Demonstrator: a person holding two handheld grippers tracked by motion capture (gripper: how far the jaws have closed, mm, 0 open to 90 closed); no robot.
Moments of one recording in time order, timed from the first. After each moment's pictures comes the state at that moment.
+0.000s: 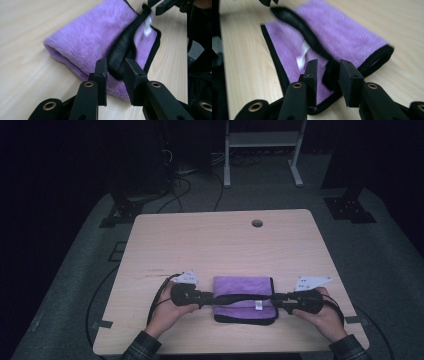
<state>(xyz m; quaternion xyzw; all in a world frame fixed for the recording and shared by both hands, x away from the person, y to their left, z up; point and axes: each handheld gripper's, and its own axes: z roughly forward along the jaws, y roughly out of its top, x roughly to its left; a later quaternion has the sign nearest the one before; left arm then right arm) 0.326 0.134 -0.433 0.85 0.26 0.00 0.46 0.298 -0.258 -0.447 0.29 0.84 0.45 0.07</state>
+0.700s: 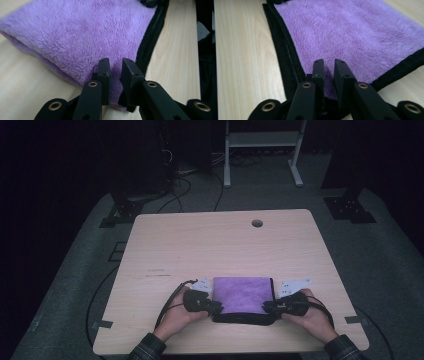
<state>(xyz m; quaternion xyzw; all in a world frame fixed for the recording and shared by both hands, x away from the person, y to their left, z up) 0.321 0.103 -0.465 0.89 0.22 -0.02 0.40 0.302 -0.228 -0.466 0.25 0.88 0.39 0.06</state>
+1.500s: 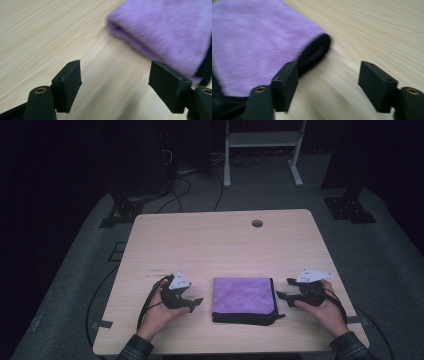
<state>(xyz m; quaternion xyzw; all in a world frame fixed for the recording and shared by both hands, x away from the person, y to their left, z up) 0.330 0.165 -0.455 0.87 0.29 0.15 0.38 0.326 -0.275 -0.465 0.35 0.83 0.40 0.17</state>
